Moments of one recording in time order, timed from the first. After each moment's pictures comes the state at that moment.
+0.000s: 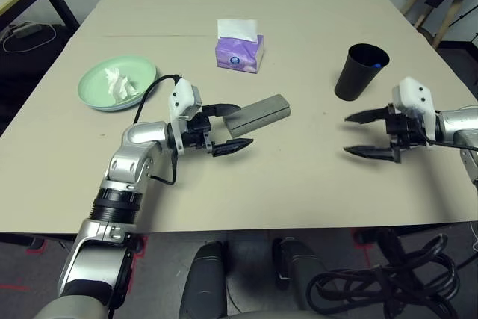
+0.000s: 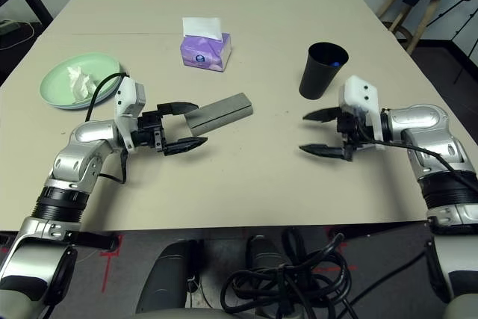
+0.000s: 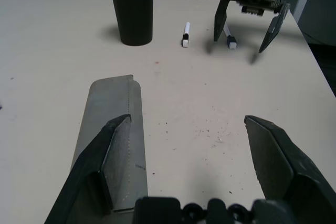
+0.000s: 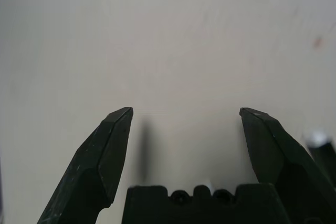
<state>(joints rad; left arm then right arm) -0.53 0.45 -0.07 0.16 -0.33 0.21 -1.15 -0.72 -0.93 0.21 0.70 0.02 -0.23 1.56</state>
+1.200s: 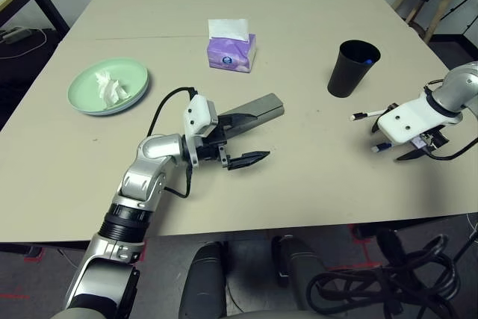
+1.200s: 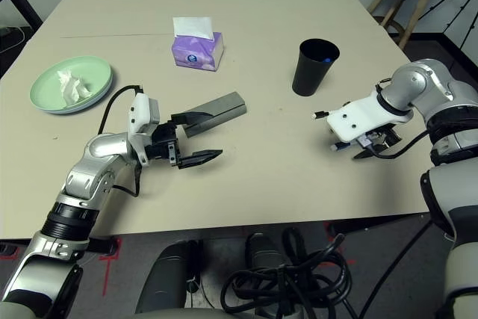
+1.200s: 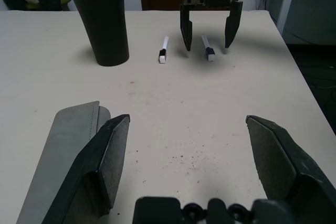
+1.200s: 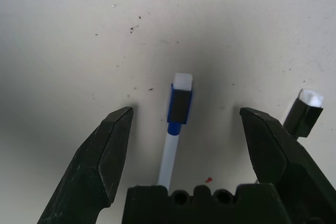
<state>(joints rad) -0.43 0.43 -0.13 0.01 -0.33 0.15 -1.08 -1.13 -0.85 0.48 1.15 -0.46 -0.85 1.49</state>
